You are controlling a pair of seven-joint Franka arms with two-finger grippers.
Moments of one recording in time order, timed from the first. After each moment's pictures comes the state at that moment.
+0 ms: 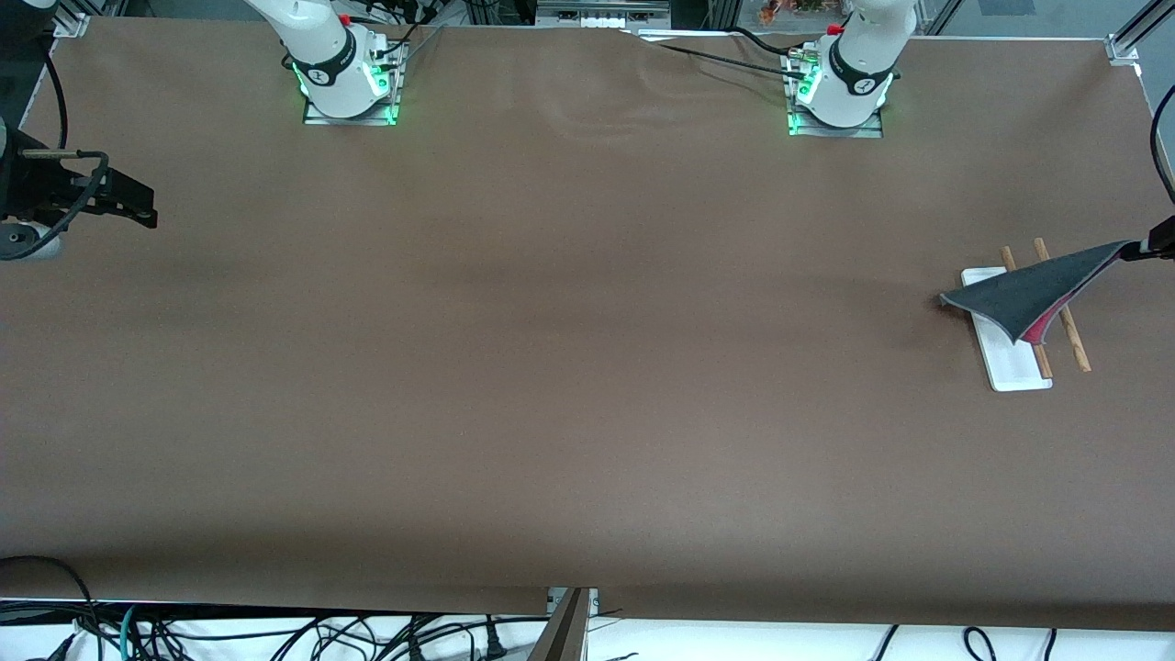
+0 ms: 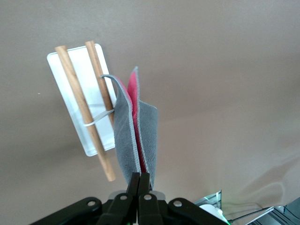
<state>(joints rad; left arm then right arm) 0.60 0.34 -0.05 -1.49 -0.15 1.44 0.74 0.00 0.12 0.03 -1.41 -0.09 1.41 -0.06</state>
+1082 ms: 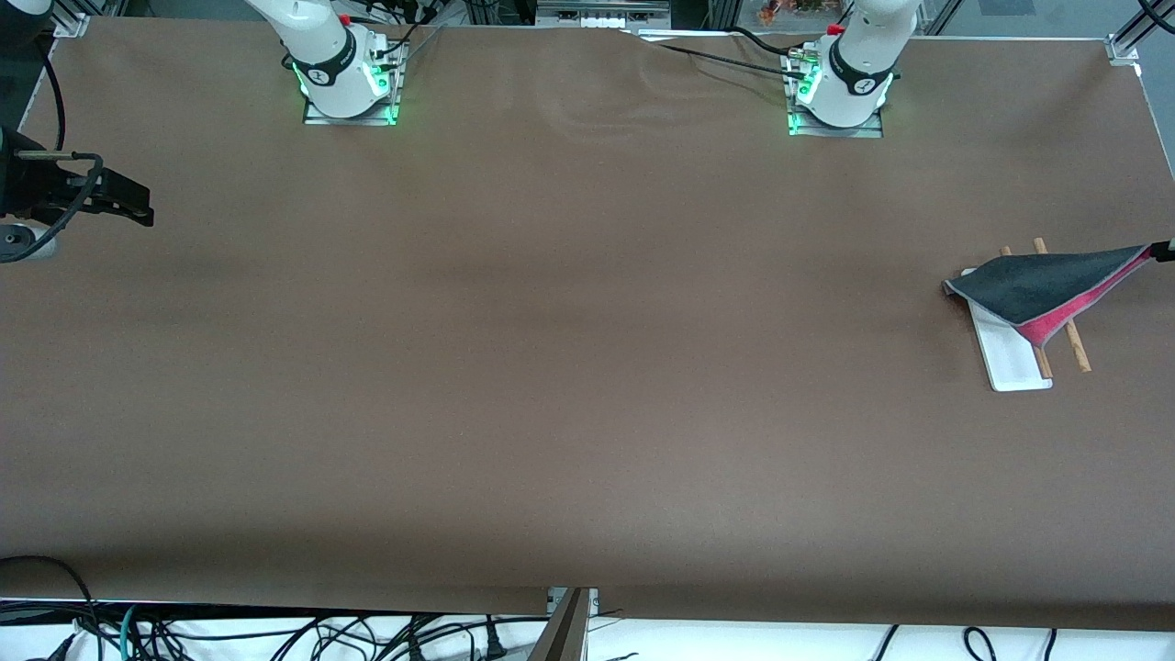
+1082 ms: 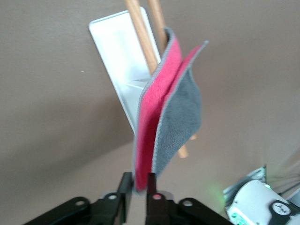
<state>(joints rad) 0.73 0.54 -0.03 -1.39 -0.06 1.50 1.02 -0.01 0.12 0.04 -1.43 -0.08 1.41 -0.07</state>
